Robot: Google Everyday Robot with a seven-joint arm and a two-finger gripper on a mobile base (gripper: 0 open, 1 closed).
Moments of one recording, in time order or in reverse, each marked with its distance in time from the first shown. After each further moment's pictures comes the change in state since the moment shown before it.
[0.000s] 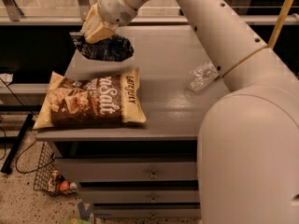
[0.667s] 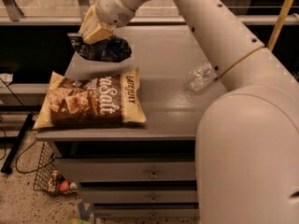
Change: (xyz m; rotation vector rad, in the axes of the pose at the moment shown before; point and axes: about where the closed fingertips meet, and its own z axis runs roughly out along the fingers) arm -0.001 0.000 0.006 -0.006 -0.005 -0.001
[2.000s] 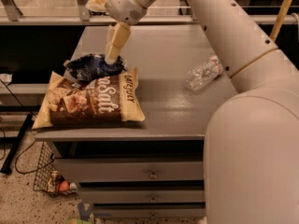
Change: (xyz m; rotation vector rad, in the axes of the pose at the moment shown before) arm 0.012 0.006 -0.024 0.010 0.008 0.019
